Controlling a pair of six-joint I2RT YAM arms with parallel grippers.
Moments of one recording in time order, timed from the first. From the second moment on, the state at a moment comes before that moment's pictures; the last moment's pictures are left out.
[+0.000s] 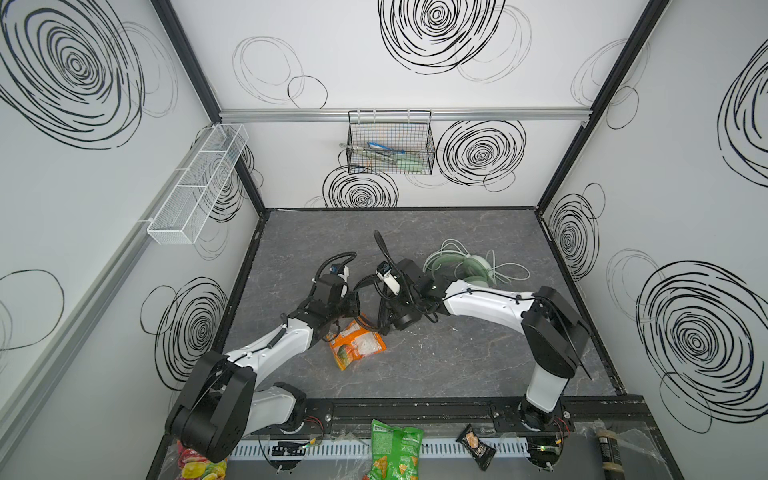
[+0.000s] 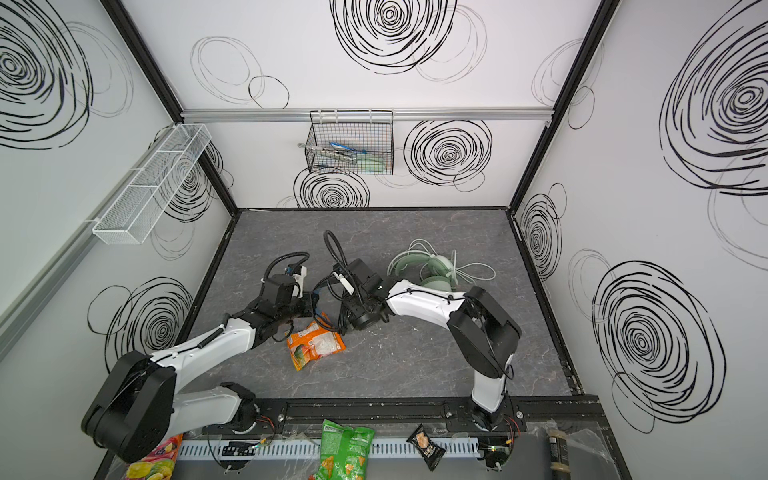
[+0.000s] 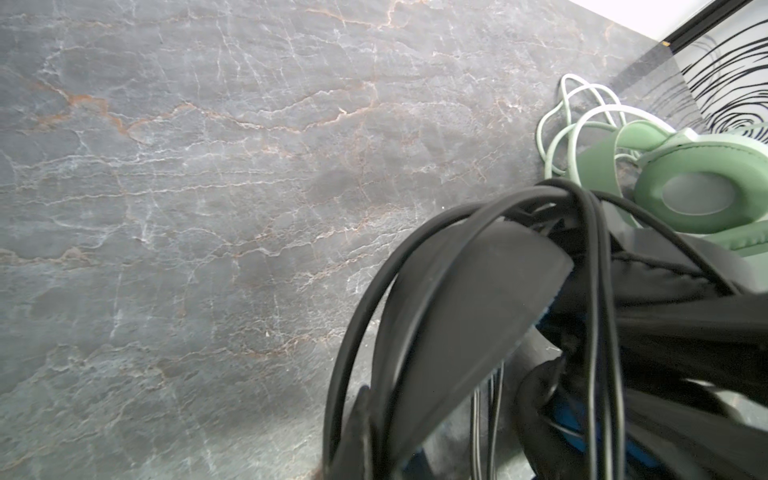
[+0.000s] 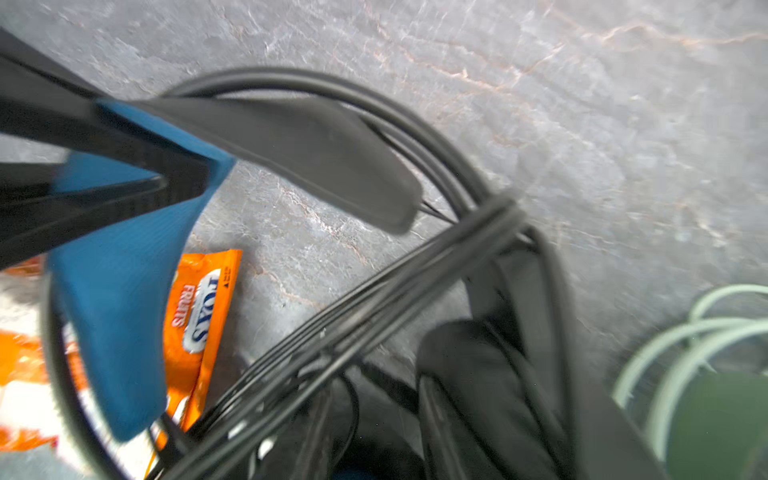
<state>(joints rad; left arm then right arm) -0.37 1.25 0.52 -0.01 0.09 -0.46 0.92 1.76 1.19 -0.31 0.09 0.03</state>
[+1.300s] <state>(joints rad) -0.10 1.74 1.02 -0.04 0.32 -0.45 0.72 1.18 1.02 -0.36 0.13 0.03</state>
